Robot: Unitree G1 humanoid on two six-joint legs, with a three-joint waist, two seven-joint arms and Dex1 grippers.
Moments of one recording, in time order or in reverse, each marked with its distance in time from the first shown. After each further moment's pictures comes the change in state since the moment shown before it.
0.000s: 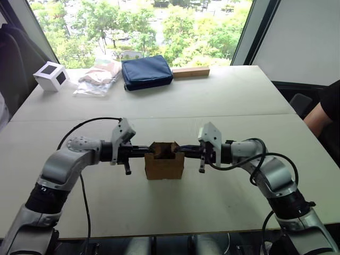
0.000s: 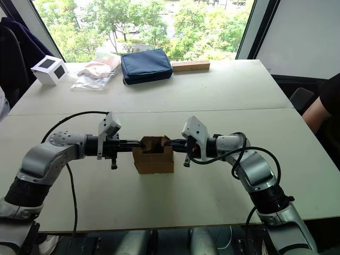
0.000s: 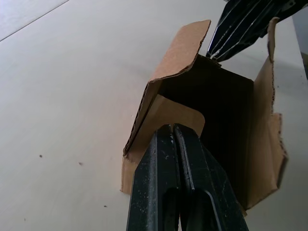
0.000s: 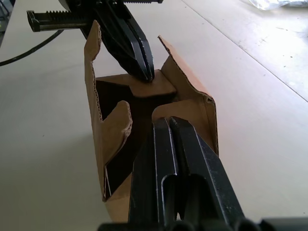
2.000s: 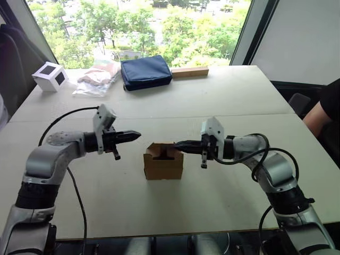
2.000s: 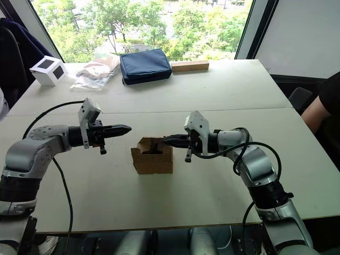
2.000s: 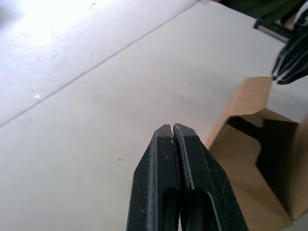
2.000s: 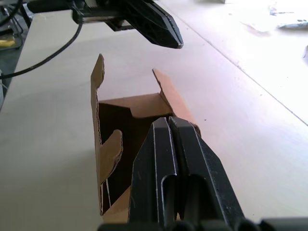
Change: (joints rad) left arm -0.032 -0.011 0.189 0.150 -0.010 -0.093 0.060; right arm -0.040 -0.006 -0.094 -0.025 0.067 0.037 0.056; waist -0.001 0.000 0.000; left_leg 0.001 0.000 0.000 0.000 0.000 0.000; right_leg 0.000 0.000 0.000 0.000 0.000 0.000
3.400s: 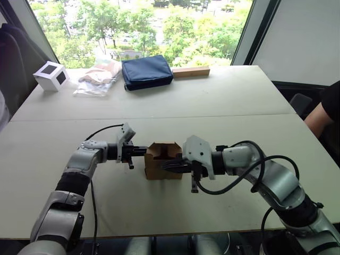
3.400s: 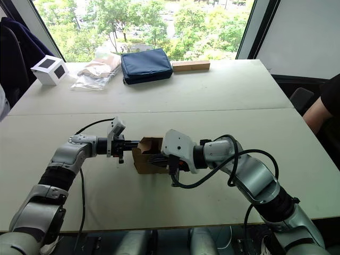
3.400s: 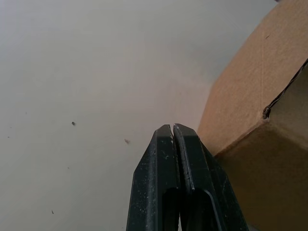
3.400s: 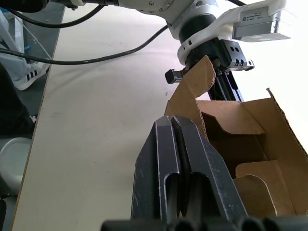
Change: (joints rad) left arm -0.114 -0.169 -0.178 0.438 0.186 -0.162 -0.244; right arm -0.012 -0.083 0.220 -0.331 -0.030 0.187 -0.134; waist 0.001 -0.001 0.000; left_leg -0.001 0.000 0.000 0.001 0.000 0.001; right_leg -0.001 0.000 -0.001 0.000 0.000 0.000
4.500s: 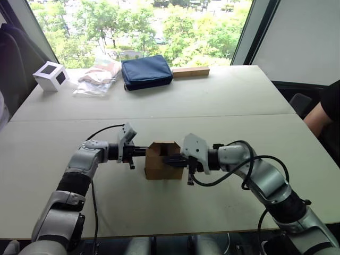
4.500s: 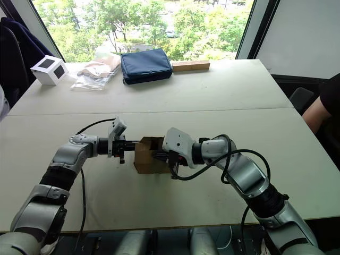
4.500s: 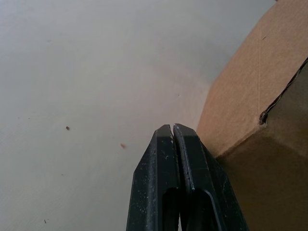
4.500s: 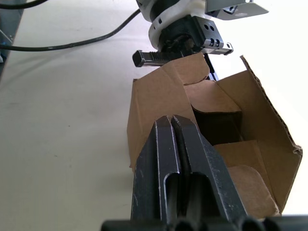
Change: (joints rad) left arm 0.000 -0.010 0.000 -0.009 0.009 0.006 0.001; right arm 0.009 0.055 0.037 0.197 -0.123 -0.163 0.008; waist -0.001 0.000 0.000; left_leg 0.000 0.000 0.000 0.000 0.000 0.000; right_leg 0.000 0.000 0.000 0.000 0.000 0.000
